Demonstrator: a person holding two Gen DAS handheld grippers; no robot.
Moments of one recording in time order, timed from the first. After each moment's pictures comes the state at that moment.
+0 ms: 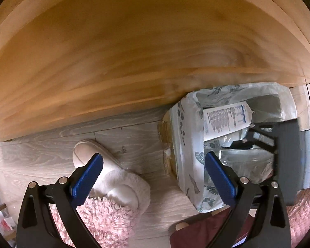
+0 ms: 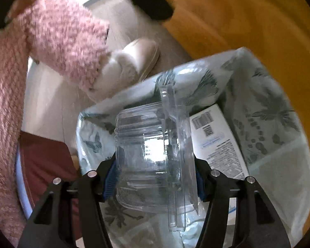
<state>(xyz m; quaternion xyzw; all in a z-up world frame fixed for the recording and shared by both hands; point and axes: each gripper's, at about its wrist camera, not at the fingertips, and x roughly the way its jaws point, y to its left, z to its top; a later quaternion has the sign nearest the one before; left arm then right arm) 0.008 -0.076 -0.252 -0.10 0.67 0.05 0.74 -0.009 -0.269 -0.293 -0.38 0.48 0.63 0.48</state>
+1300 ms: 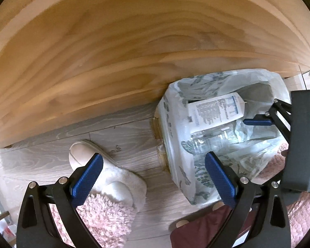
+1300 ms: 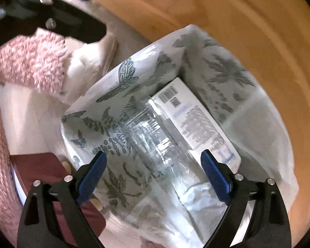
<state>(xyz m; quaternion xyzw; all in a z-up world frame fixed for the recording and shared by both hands) -0.002 -0.096 -0.243 -0.08 0.66 0.03 0.75 -0.017 -0.275 -0.245 -0.38 0.54 0.47 0.59</state>
